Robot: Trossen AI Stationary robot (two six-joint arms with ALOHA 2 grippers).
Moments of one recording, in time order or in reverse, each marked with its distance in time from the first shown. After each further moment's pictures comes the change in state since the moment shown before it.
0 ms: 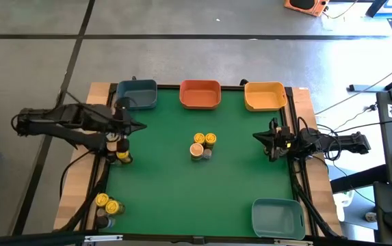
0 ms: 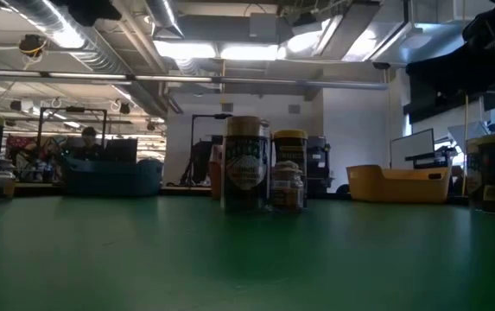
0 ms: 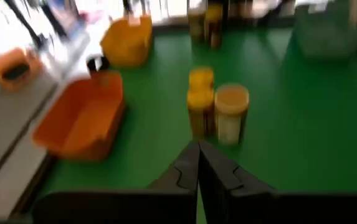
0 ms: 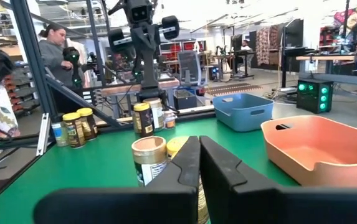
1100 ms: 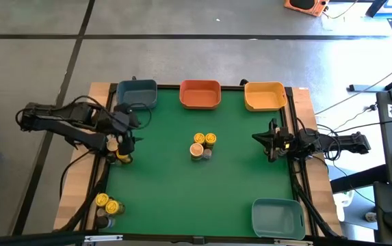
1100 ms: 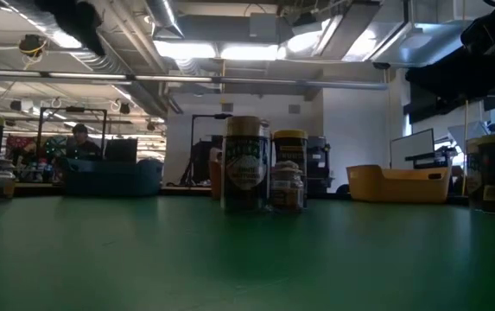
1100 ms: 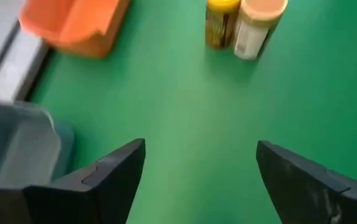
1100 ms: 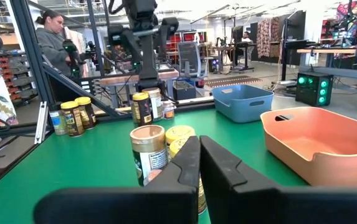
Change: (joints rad) left arm -0.054 0.200 0.143 -0.374 -0.041 -0.295; right arm 0.000 0.000 0.000 -0.045 -0.001 -0.006
